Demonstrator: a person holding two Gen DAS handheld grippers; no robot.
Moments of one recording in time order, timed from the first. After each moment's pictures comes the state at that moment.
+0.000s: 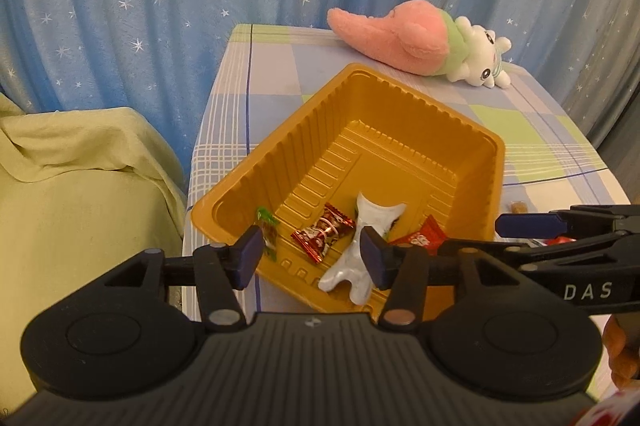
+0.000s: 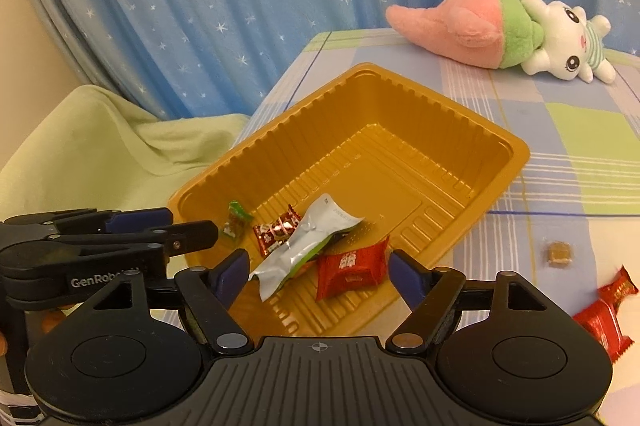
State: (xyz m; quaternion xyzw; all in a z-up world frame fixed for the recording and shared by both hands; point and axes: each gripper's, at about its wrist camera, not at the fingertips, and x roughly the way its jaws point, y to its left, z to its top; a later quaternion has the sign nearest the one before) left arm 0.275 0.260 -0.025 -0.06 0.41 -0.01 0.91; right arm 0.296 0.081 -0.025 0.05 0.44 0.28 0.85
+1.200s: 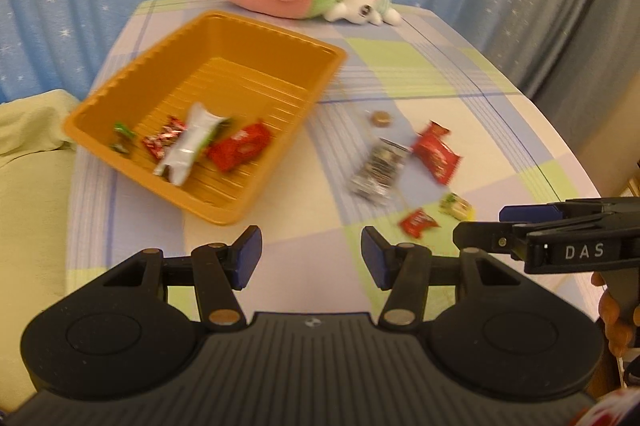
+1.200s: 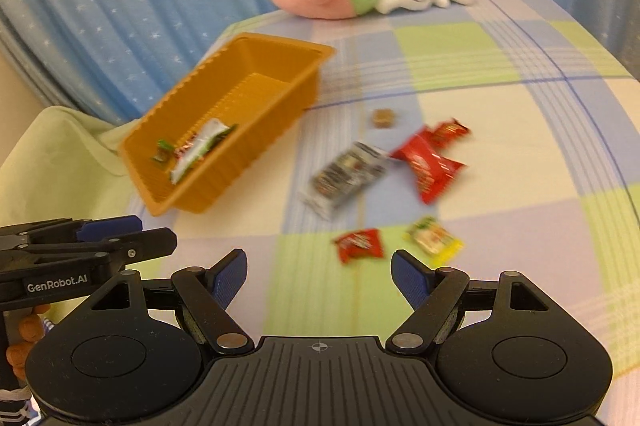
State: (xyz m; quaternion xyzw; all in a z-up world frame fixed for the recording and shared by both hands) left arm 0.188 0.128 -0.028 -0.03 0.44 -0.10 0.89; right arm 0.192 -0.080 -0.031 0.10 0.47 0.19 0.86
